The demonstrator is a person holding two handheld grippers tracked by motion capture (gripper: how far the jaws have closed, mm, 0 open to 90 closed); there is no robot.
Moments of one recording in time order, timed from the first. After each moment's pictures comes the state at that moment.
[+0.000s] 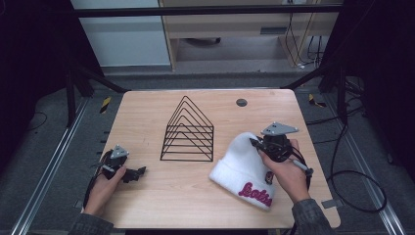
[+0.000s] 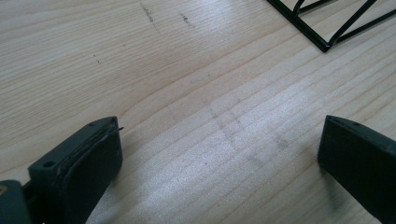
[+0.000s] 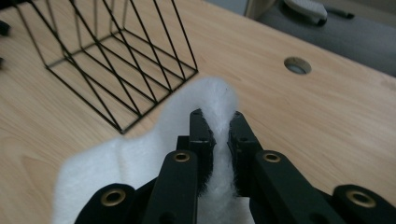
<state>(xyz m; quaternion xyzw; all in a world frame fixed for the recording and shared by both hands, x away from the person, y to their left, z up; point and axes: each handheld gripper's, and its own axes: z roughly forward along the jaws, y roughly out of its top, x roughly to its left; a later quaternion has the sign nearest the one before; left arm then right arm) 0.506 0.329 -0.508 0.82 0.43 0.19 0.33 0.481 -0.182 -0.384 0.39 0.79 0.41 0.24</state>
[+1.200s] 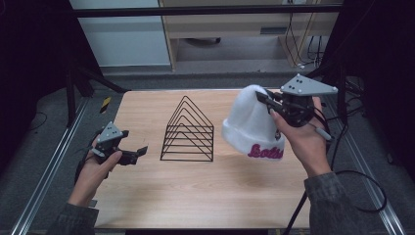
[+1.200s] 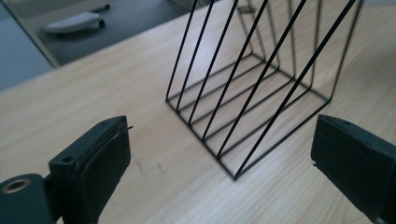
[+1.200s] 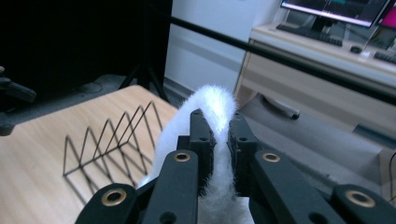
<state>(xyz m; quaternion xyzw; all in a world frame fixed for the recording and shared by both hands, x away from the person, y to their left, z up) 0.495 0.293 -0.372 0.80 0.34 0.23 0.43 0.479 -0.185 -0.236 0.31 0.73 0.51 0.33</state>
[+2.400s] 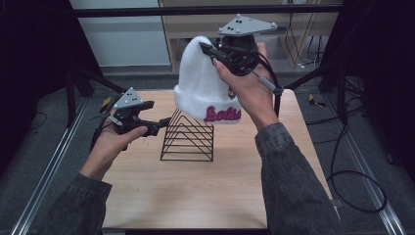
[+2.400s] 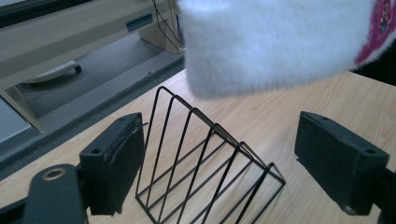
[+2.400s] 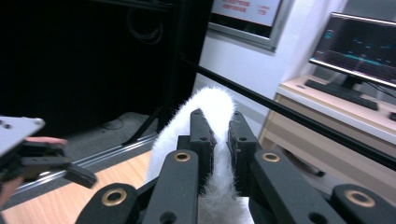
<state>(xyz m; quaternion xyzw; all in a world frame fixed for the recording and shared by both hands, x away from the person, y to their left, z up) 0.522 0.224 -0.294 0.80 0.29 0.23 0.47 0.532 -0.070 -0.150 0.24 0.72 0.56 0.33</state>
